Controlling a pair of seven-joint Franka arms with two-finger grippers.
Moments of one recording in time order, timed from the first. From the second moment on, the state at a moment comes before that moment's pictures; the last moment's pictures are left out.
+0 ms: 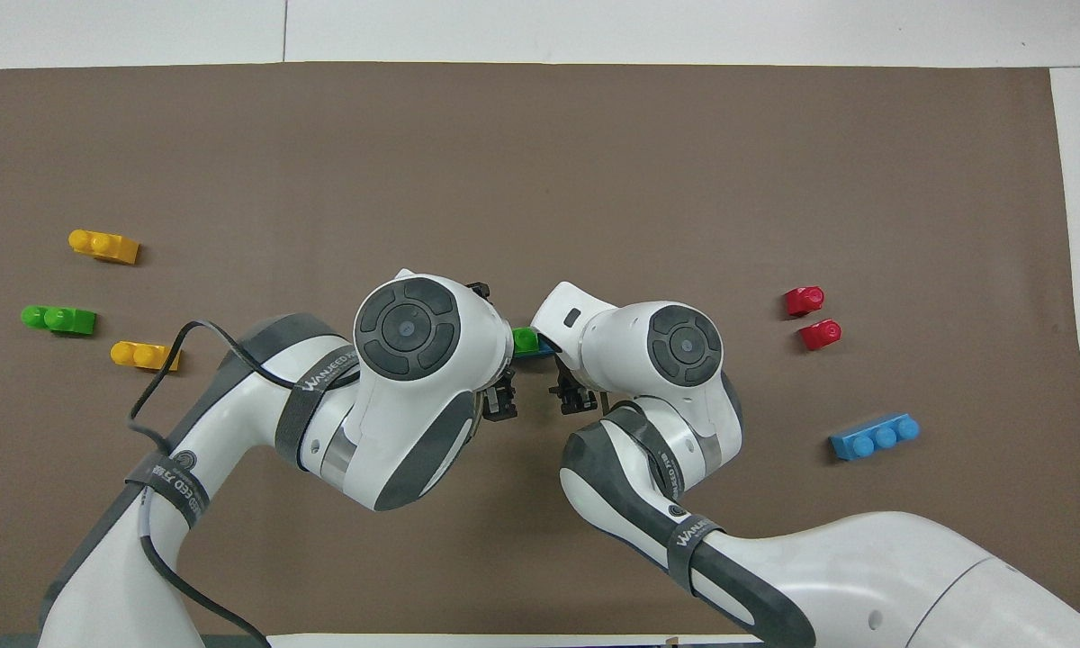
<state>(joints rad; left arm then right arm) -0.58 0.17 -0.10 -1.95 -0.07 2.21 -2.34 0.10 0.40 0.50 -2.08 0.11 2.65 -1.25</state>
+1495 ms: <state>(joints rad) -0.61 0.23 -0.10 -1.95 -0.07 2.23 -2.41 0.10 0.41 0.51 -2.07 0.11 2.68 -1.25</state>
